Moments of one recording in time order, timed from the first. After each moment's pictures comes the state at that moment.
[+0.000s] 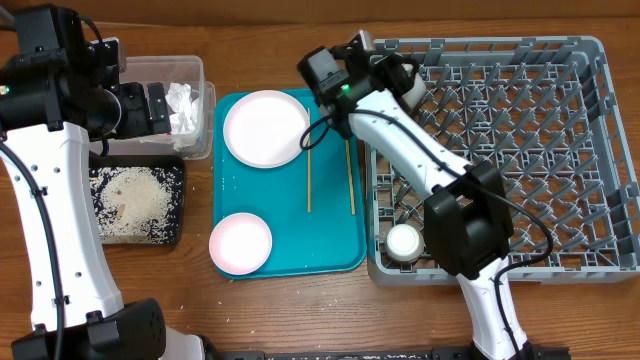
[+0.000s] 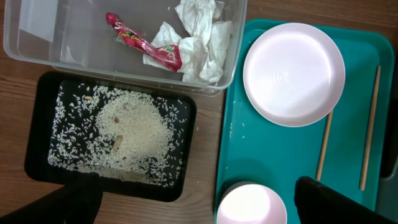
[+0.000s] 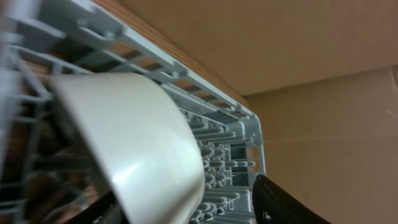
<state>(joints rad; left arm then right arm) 0.21 1.67 1.99 -1.46 0.05 0.00 0.59 2.28 2.02 -0.96 1.15 0.03</state>
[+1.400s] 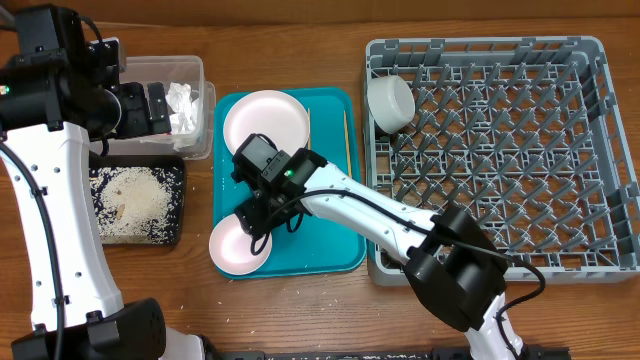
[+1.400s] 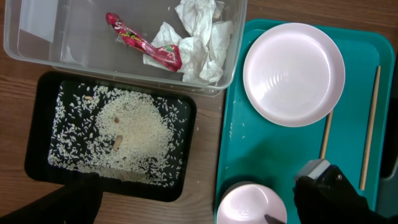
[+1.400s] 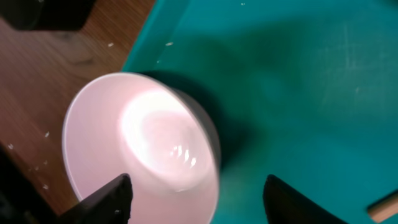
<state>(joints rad) 0.21 1.67 1.99 -1.46 0.05 0.00 0.91 2.13 1.71 -0.83 -0.28 0.29</state>
